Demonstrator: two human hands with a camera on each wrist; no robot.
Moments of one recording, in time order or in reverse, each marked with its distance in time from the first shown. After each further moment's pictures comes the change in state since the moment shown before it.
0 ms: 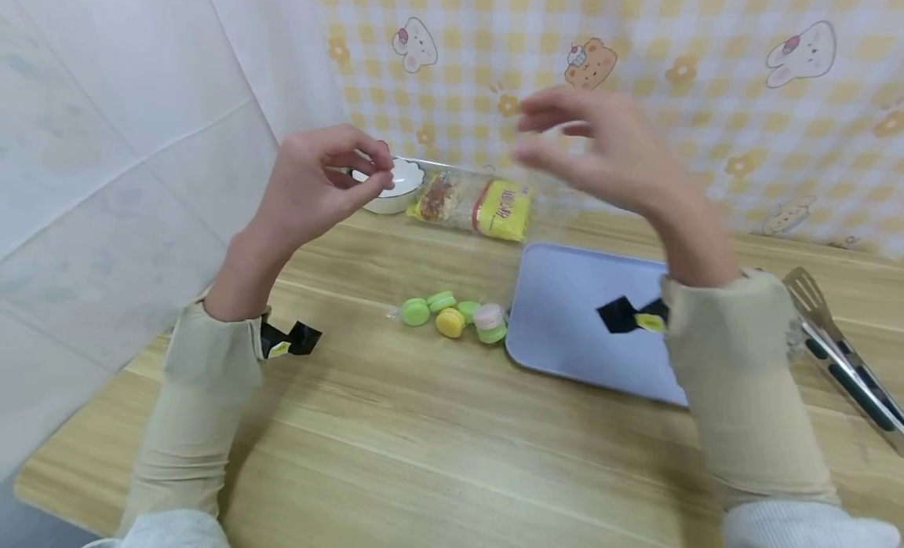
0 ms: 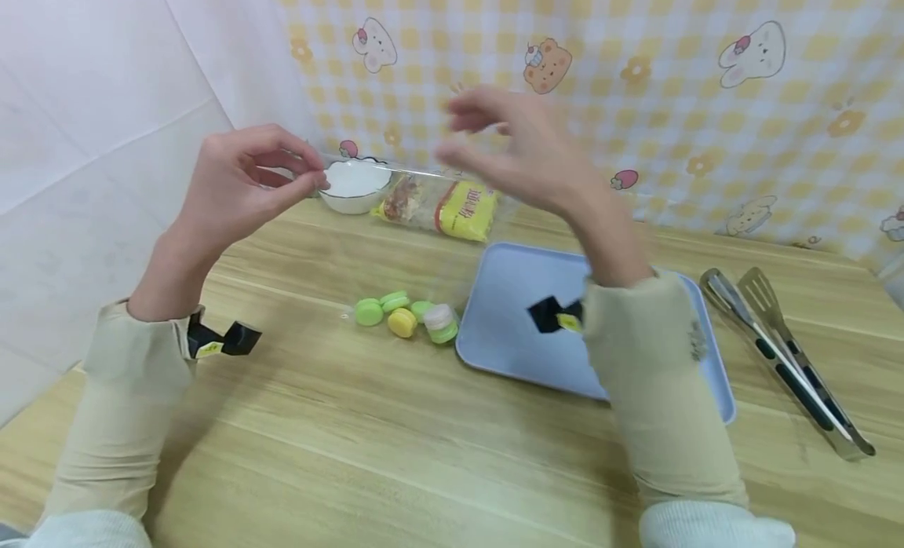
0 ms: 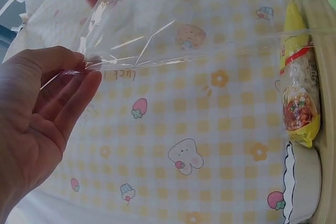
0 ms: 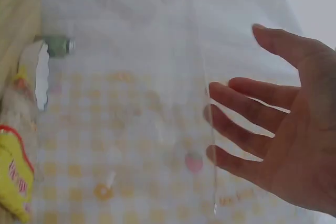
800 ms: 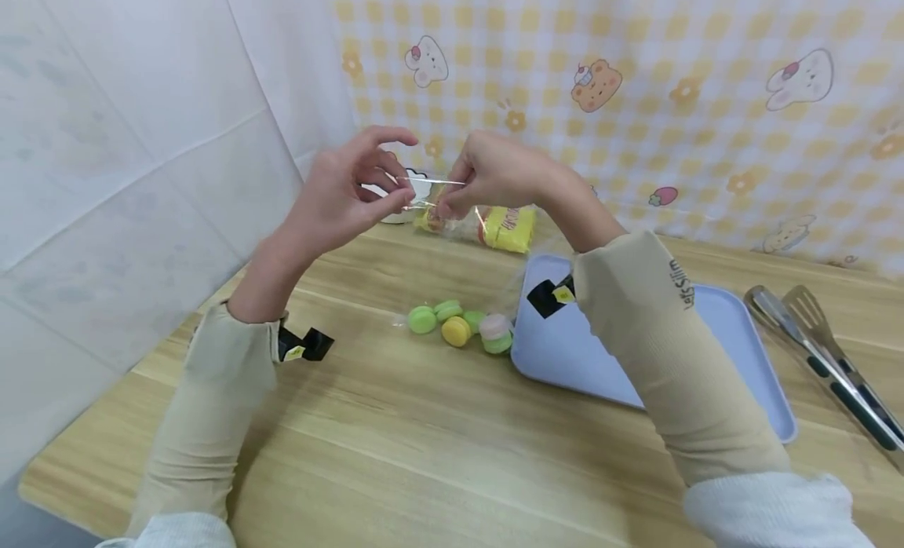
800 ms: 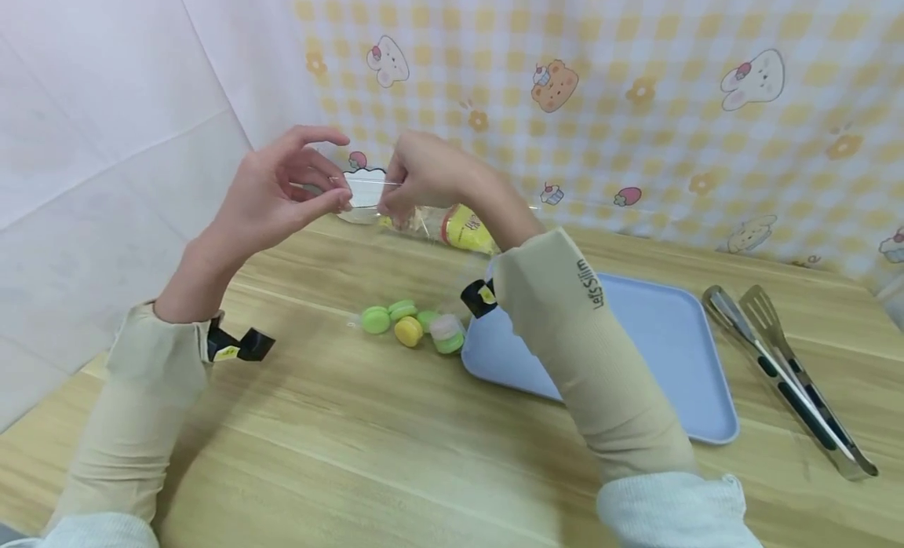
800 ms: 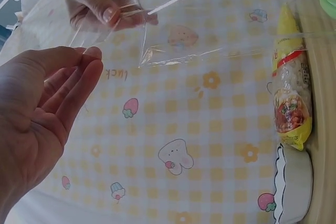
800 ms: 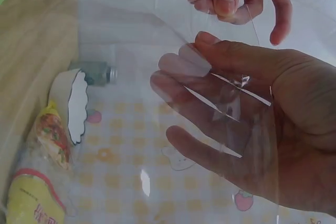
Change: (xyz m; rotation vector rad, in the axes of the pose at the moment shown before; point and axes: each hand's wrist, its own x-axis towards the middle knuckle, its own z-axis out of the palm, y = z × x) left_hand 0.004 -0.007 0.013 -0.092 -0.062 0.025; right_hand 0.067 -0.016 0.045 -0.035 -0.482 -0.020
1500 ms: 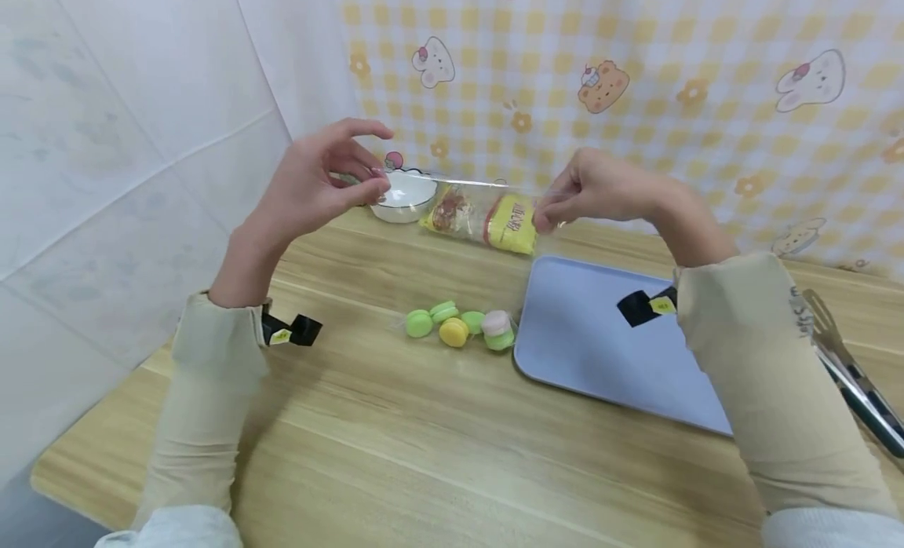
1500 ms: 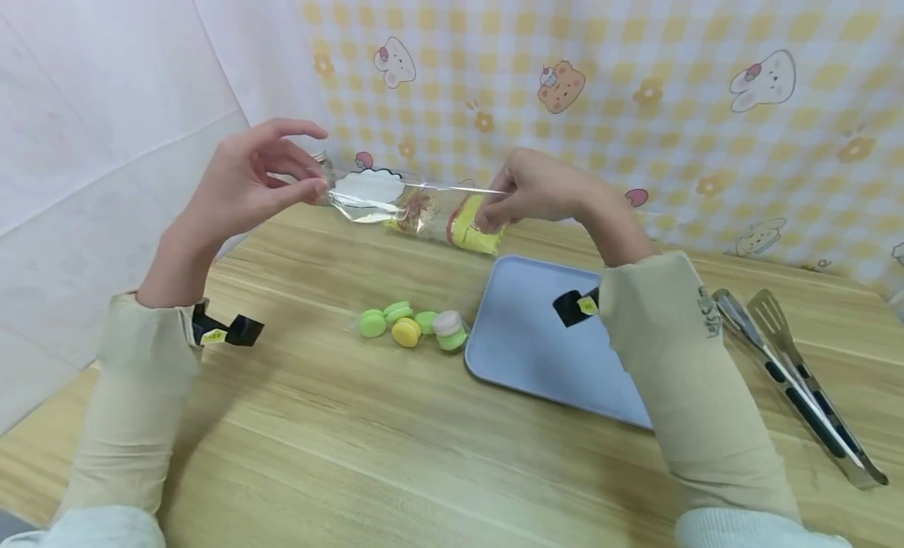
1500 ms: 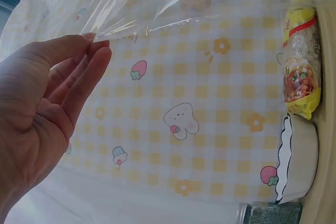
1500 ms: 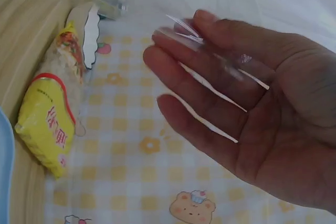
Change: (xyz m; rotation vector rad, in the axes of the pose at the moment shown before) left_hand -0.001 -0.011 -0.023 0.005 -0.012 -0.067; right_hand -0.067 0.059 -0.016 0.021 0.009 0.152
